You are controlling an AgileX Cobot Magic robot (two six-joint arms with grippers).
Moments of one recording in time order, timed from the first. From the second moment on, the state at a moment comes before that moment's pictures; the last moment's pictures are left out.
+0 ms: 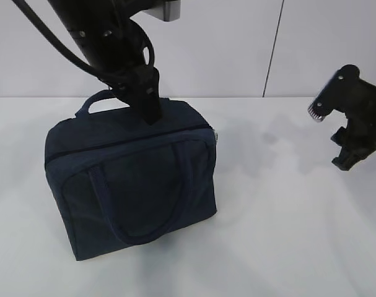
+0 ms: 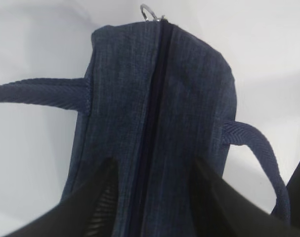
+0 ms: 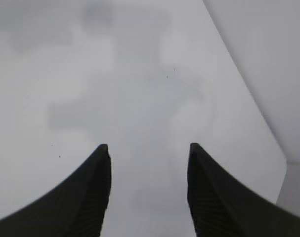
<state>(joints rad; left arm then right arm) -0.59 1.88 -1.73 -0.26 1.23 0.47 0.13 1.65 -0.86 -1.44 0.25 0.62</state>
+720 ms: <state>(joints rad) -0.59 1.88 -1.73 -0.30 1.23 0.39 0.28 1.62 -1.04 -0.38 0.87 0.03</state>
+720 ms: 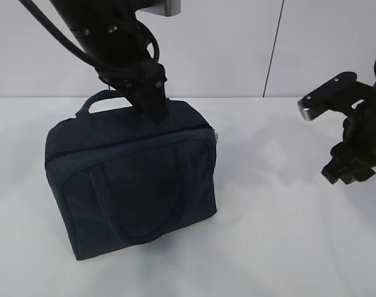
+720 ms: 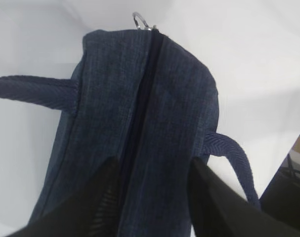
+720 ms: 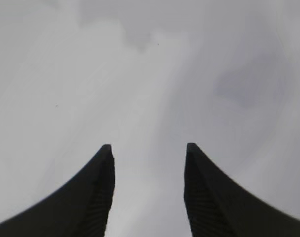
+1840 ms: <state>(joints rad) -0.59 1.54 -1.45 -0.22 1.24 0.09 0.28 1.57 -1.24 0.27 0.99 -0.22</state>
